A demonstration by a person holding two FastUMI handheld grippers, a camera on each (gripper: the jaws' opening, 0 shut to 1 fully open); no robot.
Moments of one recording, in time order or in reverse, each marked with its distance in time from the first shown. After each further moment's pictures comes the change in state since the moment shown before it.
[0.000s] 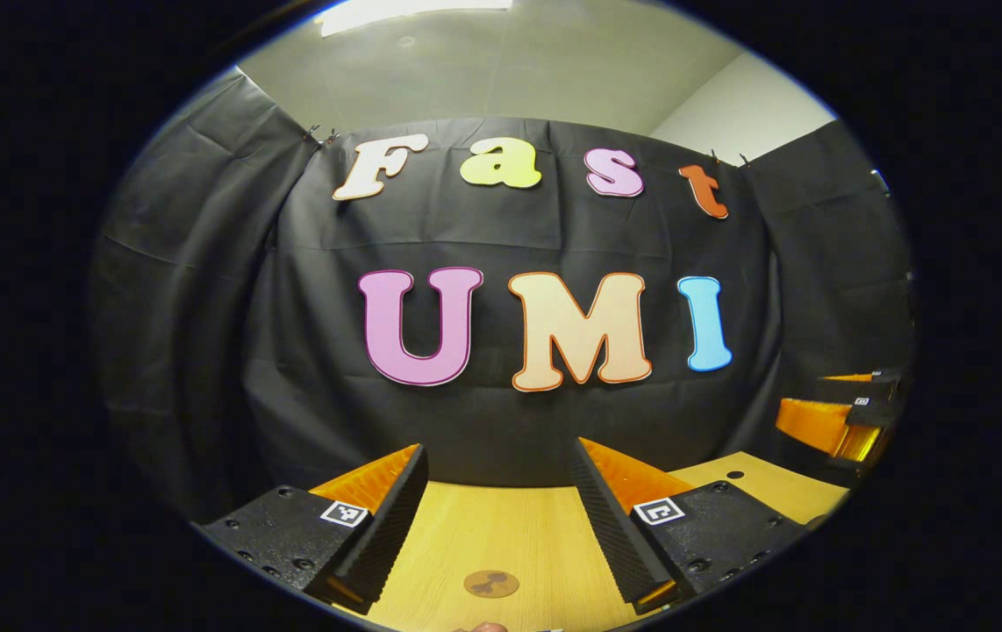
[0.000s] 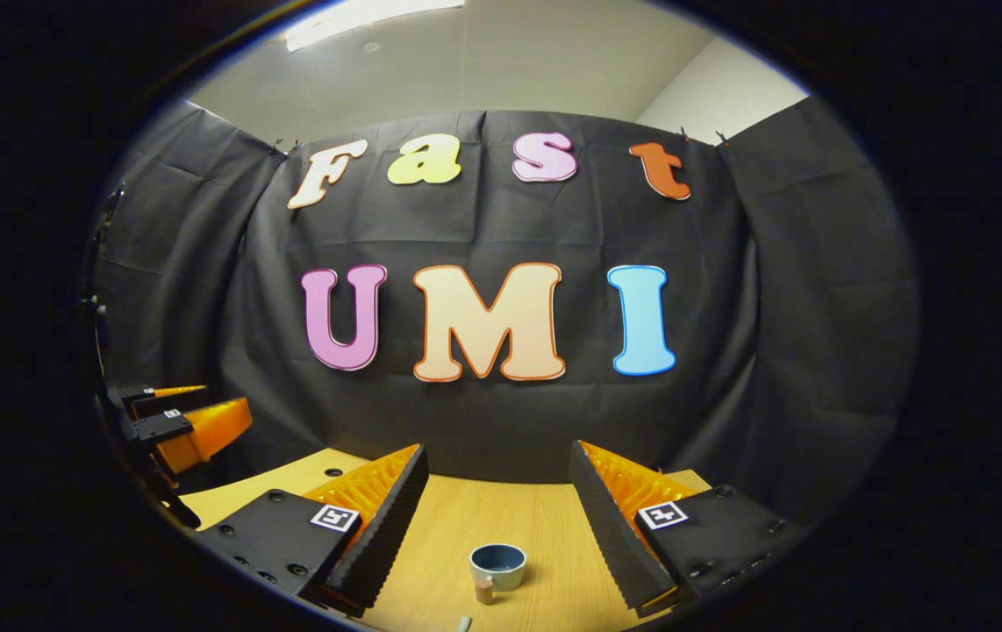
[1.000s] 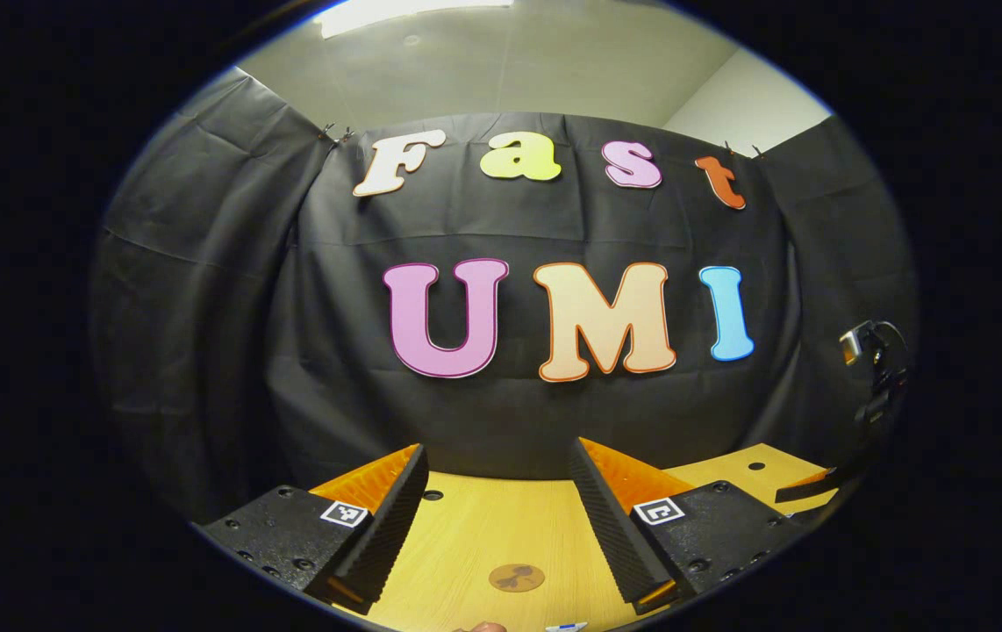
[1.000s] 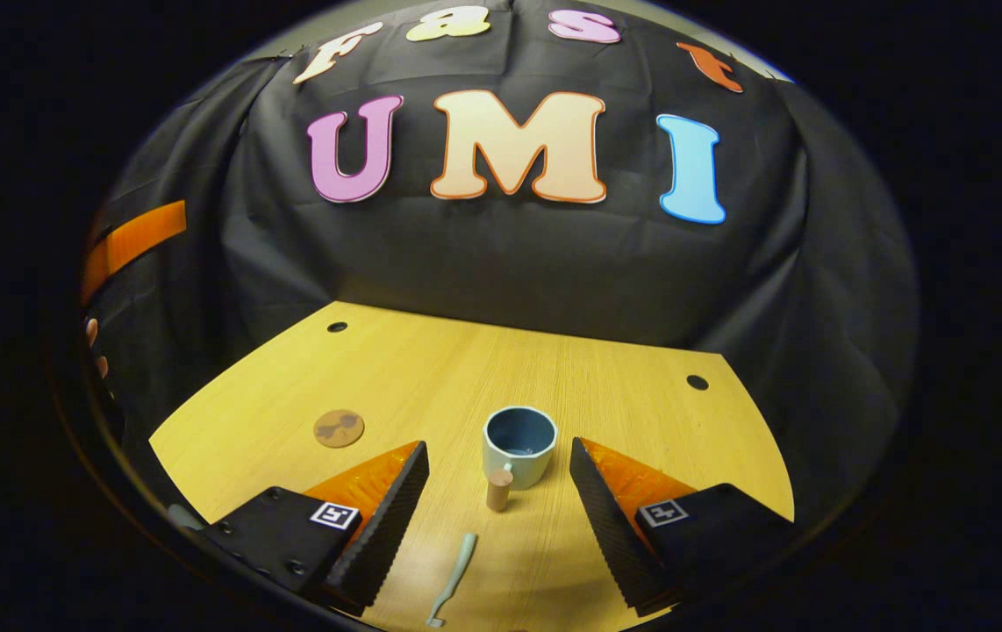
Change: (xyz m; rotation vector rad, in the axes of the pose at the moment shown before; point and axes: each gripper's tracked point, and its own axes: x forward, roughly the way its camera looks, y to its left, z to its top) left arm -0.007 0.033 -0.016 0.012 0.030 0.069; right arm 0.008 0.019 -0.187 -0.077 0.535 0.046
